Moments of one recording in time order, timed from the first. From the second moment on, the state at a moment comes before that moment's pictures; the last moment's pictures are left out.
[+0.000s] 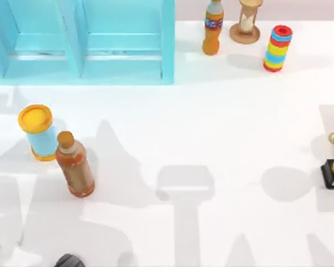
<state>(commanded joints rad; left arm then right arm) 0.36 1.56 0.64 0.92 0.42 0.01 0.00 0.00 0.00 0.00 0.00 0.00</state>
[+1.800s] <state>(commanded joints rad) 0.42 2.48 1.35 1.13 0.50 0.01 0.00 0.00 0.00 0.00 0.00 0.00</state>
